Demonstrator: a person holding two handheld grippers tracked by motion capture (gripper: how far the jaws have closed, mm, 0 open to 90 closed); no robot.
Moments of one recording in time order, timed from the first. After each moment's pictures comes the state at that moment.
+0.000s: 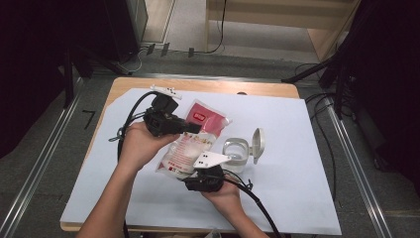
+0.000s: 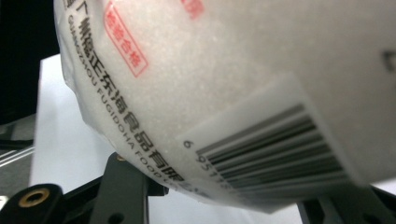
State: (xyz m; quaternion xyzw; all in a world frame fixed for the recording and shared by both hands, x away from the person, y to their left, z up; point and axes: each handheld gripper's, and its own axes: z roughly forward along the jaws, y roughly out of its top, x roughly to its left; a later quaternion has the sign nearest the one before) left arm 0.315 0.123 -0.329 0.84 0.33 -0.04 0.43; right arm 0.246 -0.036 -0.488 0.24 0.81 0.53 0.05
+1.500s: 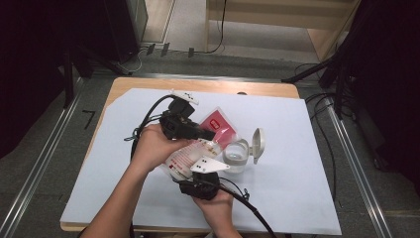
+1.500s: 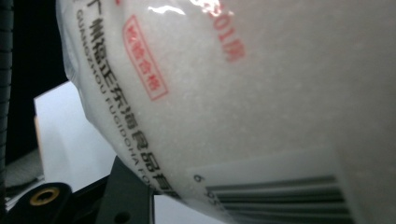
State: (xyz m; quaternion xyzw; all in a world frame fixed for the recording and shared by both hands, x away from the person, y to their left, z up) left arm 0.315 0.093 -0.337 0.86 0.29 -0.06 0.41; right arm 0.222 -0.024 -0.486 0.33 0.77 0.55 0.06
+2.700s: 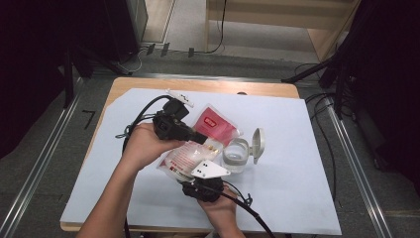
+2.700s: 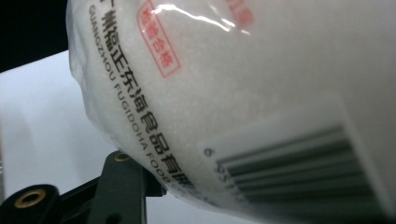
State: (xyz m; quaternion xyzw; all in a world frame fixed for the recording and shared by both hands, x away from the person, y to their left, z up) left arm 0.314 0.101 -0.335 0.88 0.28 -0.09 0.37; right arm 0.216 -0.028 -0.483 0.31 0.79 0.52 0.12
